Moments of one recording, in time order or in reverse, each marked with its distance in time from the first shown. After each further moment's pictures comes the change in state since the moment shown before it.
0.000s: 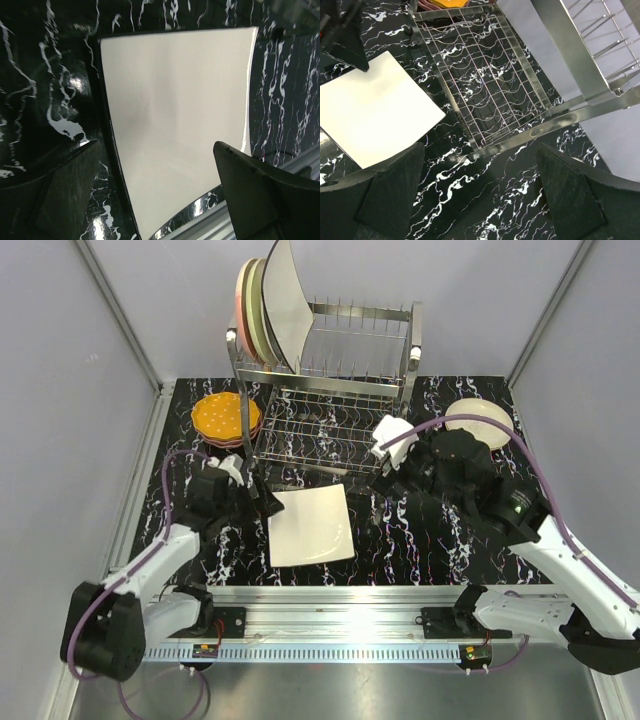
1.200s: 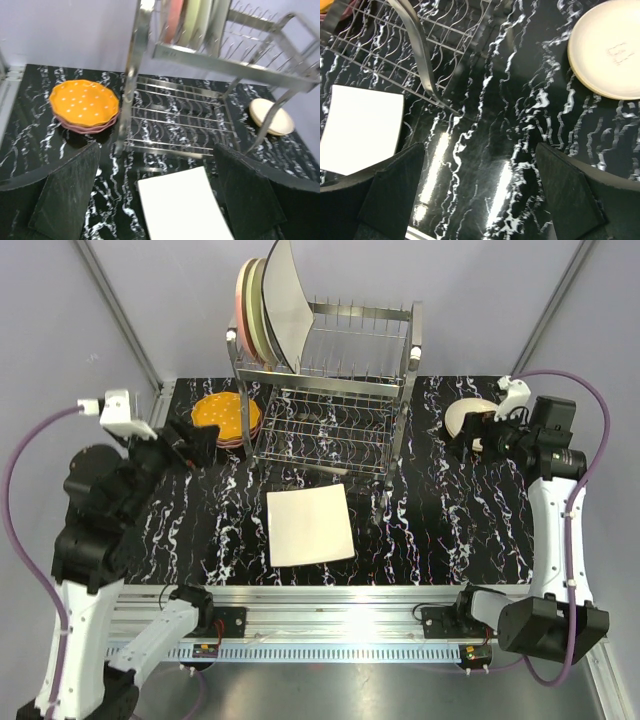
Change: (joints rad) left arm 0.006 -0.417 0.802 -0.525 -0.375 0.298; right arm -1.079 0.163 -0.039 -0.085 -0.701 0.262
